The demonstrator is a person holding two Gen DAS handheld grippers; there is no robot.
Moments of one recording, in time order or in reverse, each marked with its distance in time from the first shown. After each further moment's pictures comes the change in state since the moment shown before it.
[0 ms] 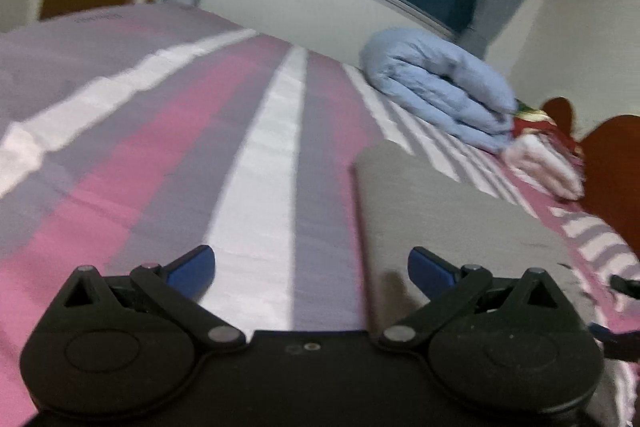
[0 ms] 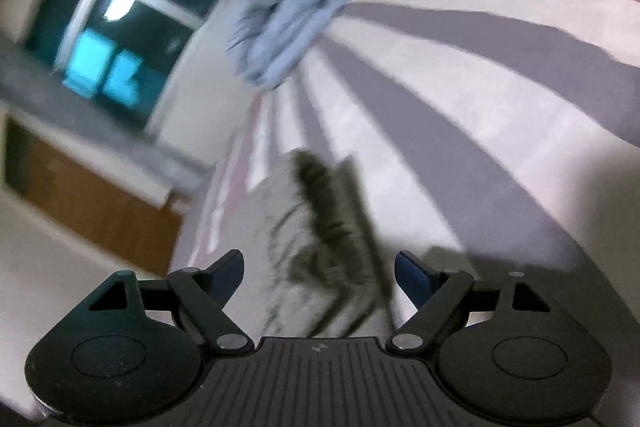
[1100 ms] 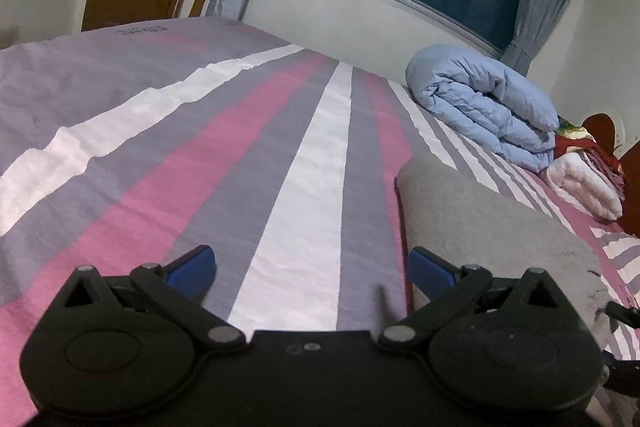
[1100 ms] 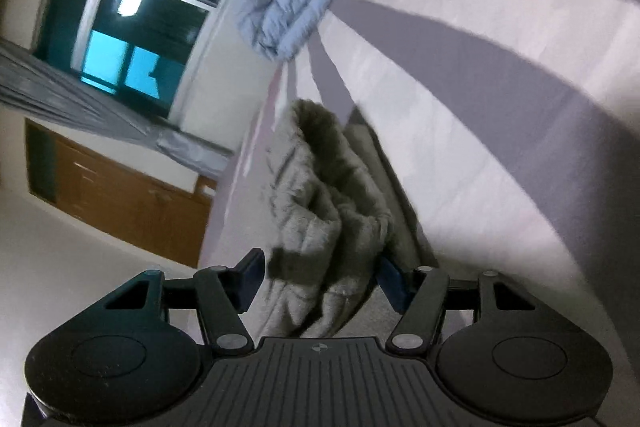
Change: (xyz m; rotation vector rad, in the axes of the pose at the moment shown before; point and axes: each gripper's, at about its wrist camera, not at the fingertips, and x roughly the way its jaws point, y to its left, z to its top) left arm -0.006 0.001 -0.001 -0.033 -0.065 0.178; right arm 0.061 -0.014 -0.023 0.148 0.044 0.074
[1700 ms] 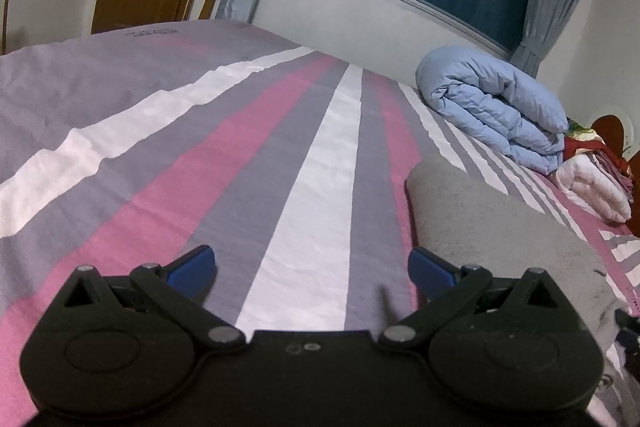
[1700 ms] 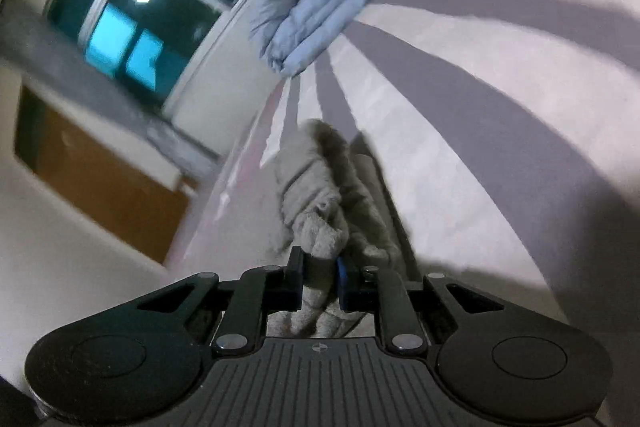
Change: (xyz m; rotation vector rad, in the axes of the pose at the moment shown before) left arm -0.003 0.000 0.001 -0.006 -0.009 0.033; right arm -0.007 0.014 -0.002 -0.140 -0.085 -0.026
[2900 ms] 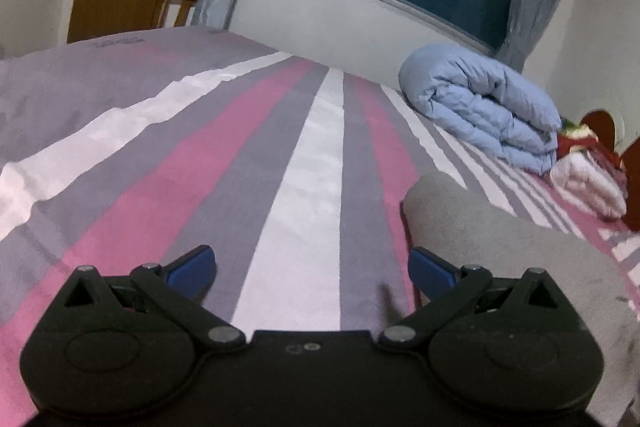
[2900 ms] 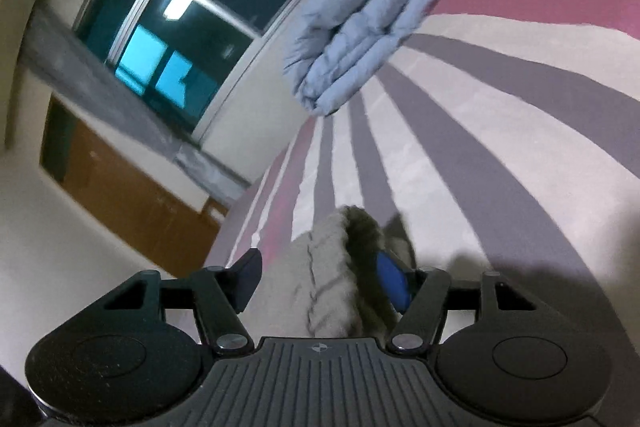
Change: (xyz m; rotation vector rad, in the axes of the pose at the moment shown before) left arm 0.051 -0.002 0.021 0.031 -0.021 -0.053; right arm -0.010 0.001 0.043 -0.013 -0.064 0.061
